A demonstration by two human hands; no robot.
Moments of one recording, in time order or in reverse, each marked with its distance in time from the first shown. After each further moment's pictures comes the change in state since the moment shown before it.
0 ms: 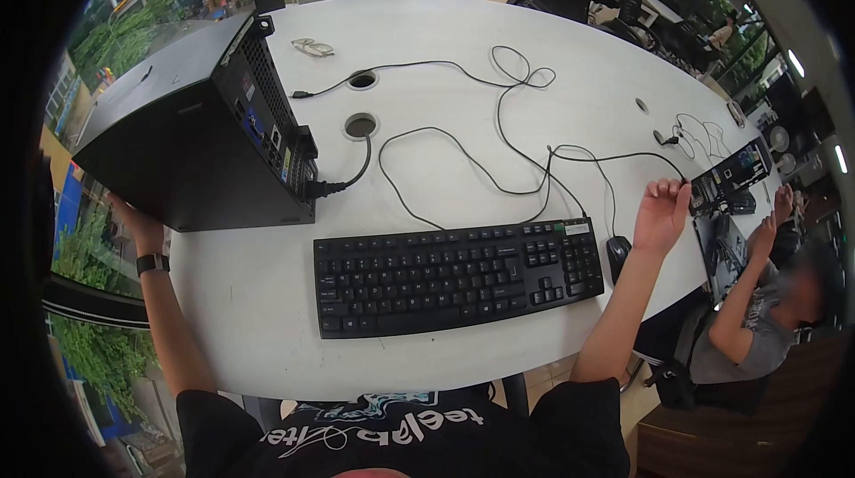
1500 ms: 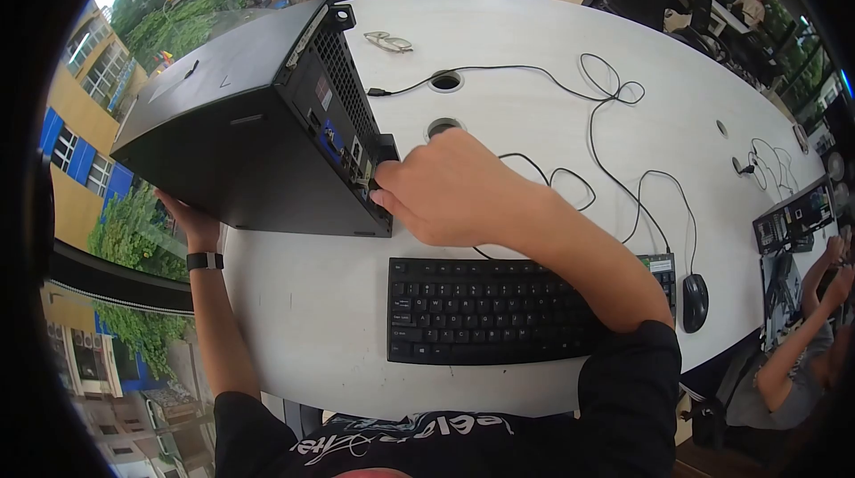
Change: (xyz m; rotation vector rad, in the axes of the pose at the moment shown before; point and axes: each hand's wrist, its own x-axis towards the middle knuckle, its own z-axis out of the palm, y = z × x) left_hand -0.001 -0.003 -0.002 -0.045 -0.068 0.052; right_hand -0.041 0.236 0.321 -1.265 -1.544 -0.106
